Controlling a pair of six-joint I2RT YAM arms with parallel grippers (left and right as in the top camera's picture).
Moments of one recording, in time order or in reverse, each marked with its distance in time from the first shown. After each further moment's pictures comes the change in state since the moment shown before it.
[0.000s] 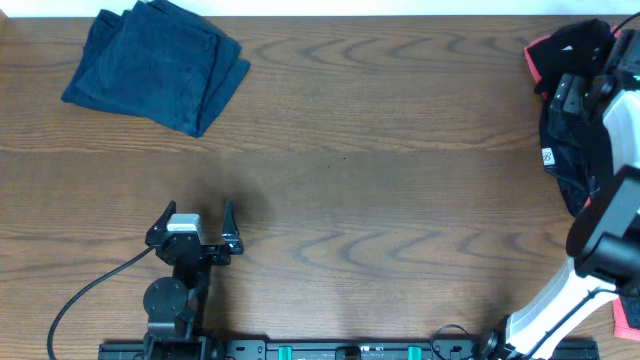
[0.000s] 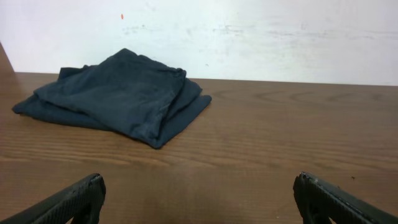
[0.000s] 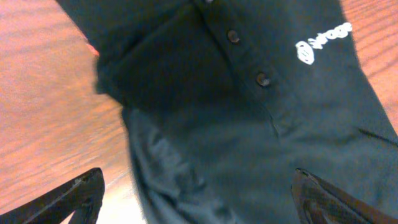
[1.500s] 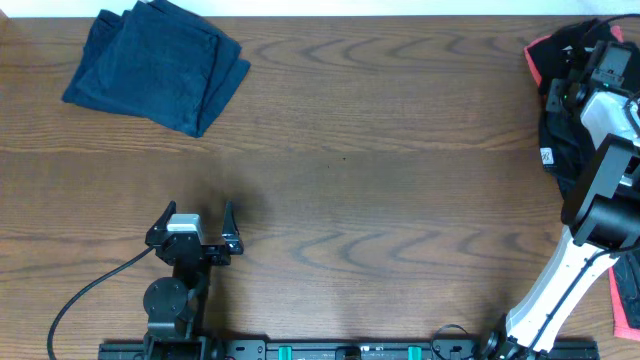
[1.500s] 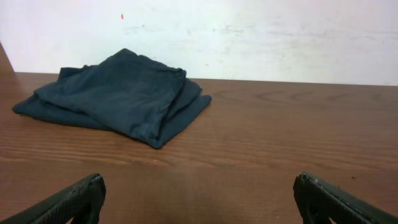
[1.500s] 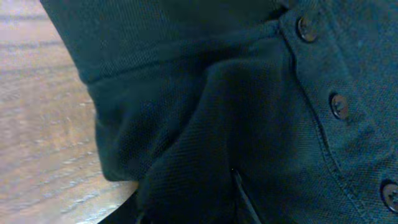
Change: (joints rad) left arm 0.000 0.000 0.000 0.000 0.000 0.000; right arm 0.007 0.229 0.071 0.230 -0.118 -0.080
